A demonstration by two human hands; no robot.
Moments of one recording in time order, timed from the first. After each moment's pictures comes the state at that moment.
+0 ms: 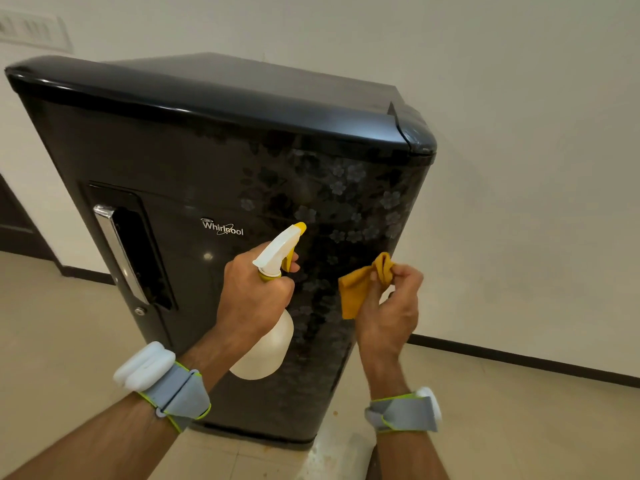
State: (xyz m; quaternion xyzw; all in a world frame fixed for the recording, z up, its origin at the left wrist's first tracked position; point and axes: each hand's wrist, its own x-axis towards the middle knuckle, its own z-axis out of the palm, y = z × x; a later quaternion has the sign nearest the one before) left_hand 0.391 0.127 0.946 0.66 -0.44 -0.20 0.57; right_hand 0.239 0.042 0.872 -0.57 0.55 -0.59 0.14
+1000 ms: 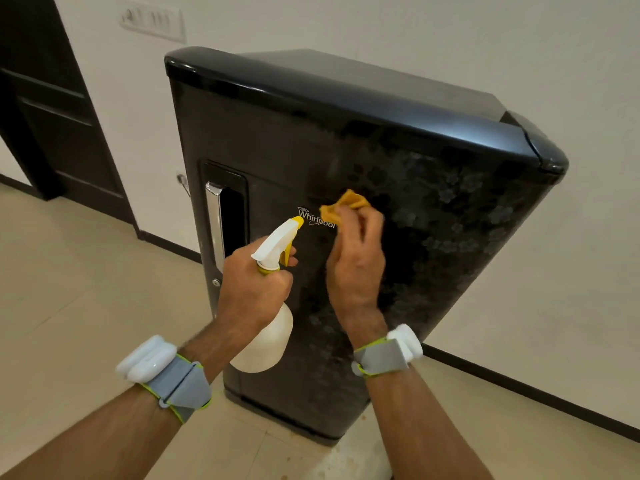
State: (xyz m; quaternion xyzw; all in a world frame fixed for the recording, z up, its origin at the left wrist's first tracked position) left_hand 0.471 0.185 0.932 0.73 -0.34 -0.14 0.58; right_hand 0.388 0.061 0.909 -0.80 0.35 -0.49 0.03
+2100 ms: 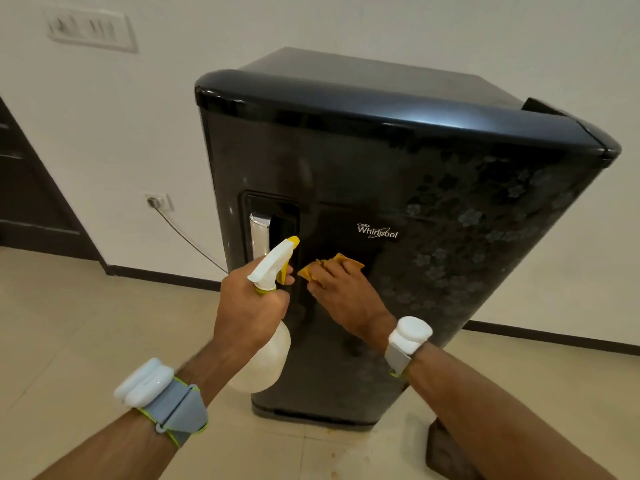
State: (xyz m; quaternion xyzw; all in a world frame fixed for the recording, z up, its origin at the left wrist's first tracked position) left_hand 0.612 0.220 0.926 0.72 -0.41 -0.22 0.52; right_hand 0.472 0.081 0.854 -0.94 0.19 -0.17 -0.24
